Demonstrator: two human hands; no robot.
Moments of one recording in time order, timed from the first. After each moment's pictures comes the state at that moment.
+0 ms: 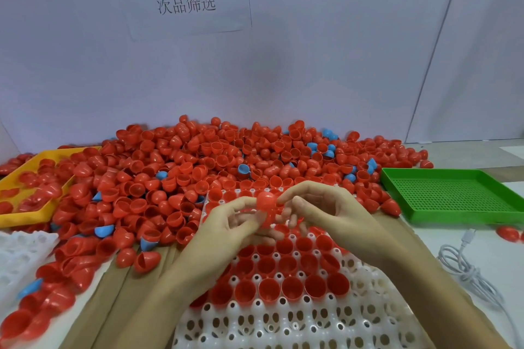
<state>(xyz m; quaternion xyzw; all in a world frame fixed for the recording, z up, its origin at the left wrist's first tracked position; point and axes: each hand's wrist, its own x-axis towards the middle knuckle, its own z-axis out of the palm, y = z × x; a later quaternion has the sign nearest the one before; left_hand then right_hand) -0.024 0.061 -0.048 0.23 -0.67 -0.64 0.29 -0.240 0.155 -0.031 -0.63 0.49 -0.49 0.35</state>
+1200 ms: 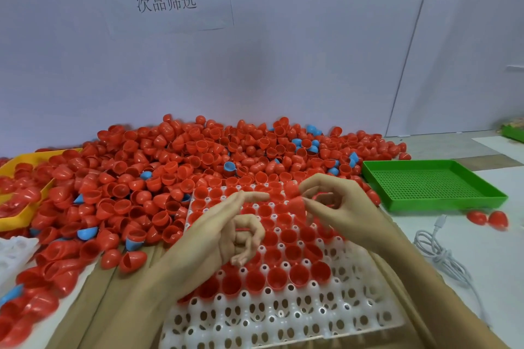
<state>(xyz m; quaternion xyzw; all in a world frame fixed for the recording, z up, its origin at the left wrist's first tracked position) -0.027 0.074 -0.032 0.19 -0.59 -0.75 0.22 -0.274 0.174 -0.042 -0.65 0.56 -0.47 0.20</state>
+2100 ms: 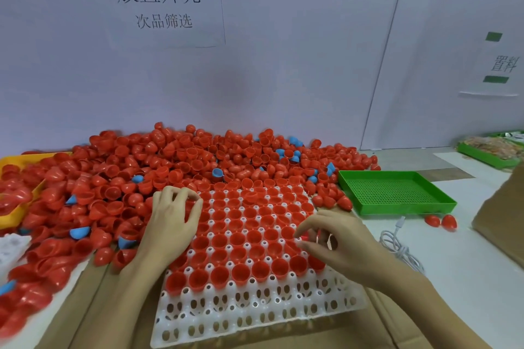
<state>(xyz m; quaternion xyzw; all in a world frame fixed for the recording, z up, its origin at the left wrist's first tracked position) -0.002 0.010 -0.084 0.42 -0.81 -0.16 0.37 -0.262 0.239 -0.039 -0.69 0.68 -0.25 0.00</state>
